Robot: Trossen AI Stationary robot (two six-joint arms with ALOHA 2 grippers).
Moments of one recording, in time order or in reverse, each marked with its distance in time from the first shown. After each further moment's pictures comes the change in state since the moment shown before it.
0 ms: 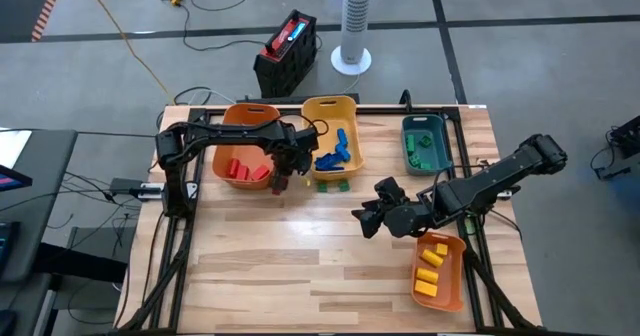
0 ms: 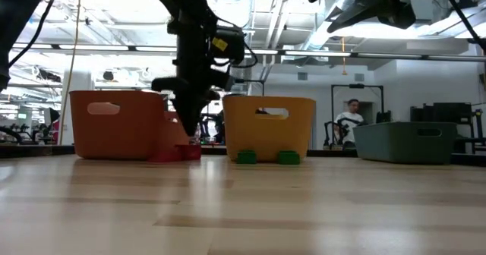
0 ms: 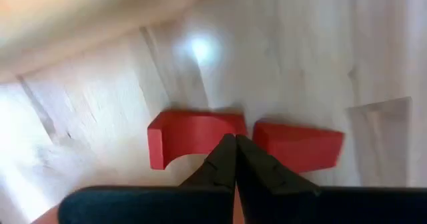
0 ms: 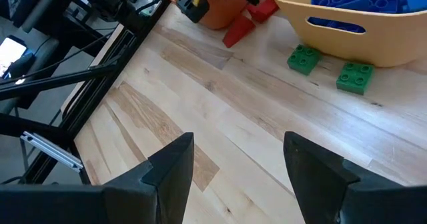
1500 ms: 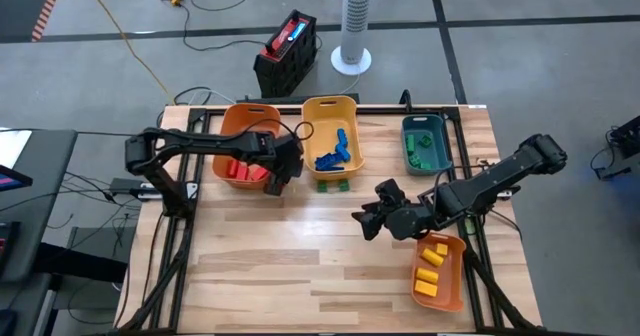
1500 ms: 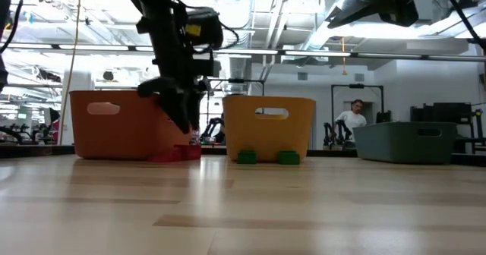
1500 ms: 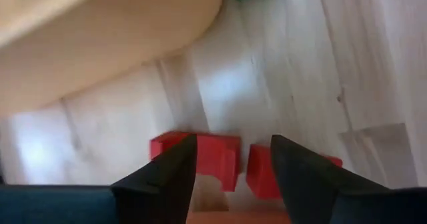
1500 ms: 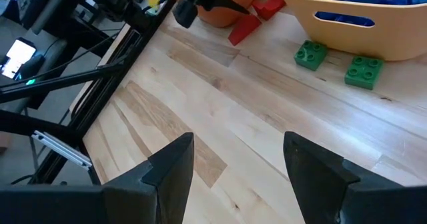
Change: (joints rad) left arm -0.038 -0.230 -0.309 0.367 -0.021 0.002; right arm 0.017 0.000 0.000 0.012 0.004 0.024
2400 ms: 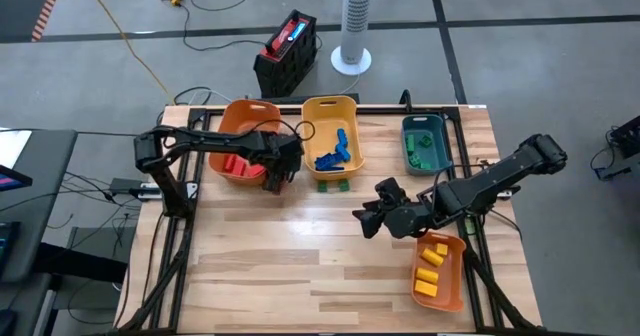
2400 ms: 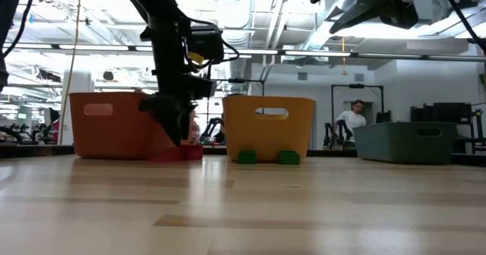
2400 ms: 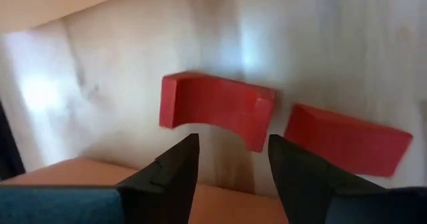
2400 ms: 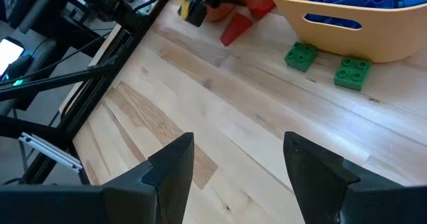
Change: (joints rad) left arm 0.032 0.064 0.008 -0.058 -0.135 -0.081; right arm -0.012 0.000 0.000 -0.025 -0.001 -0.002
